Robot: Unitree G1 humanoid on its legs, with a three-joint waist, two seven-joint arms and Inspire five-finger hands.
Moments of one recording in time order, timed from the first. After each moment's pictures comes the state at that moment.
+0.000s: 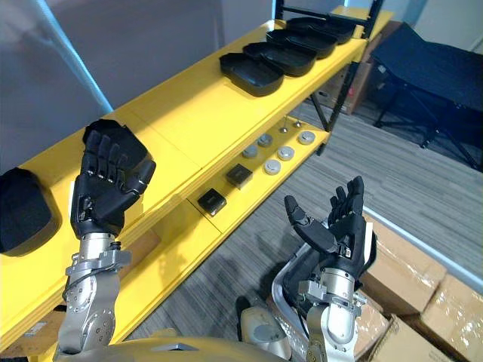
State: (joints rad) left arm 0.28 0.08 -0.11 -0.41 -0.45 -0.28 0.16; right arm 0.45 -0.07 -0.07 -0.20 0.32 -0.42 -0.18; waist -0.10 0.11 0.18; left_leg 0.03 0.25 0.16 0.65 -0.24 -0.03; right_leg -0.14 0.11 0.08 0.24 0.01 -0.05
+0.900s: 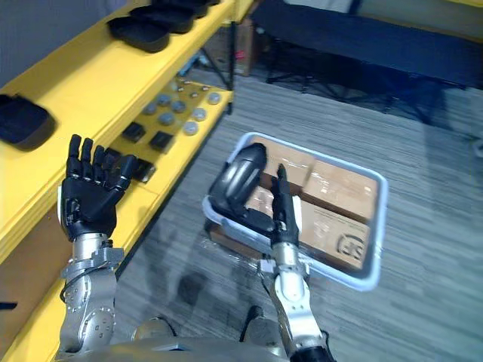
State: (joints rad) left arm 0.28 0.04 -0.07 -0.34 -0.50 -0.31 0.18; right arm 0.27 -0.12 0.14 0.01 0.13 -0.34 -0.20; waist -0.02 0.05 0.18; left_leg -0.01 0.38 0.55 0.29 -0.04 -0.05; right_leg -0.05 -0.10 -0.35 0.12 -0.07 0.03
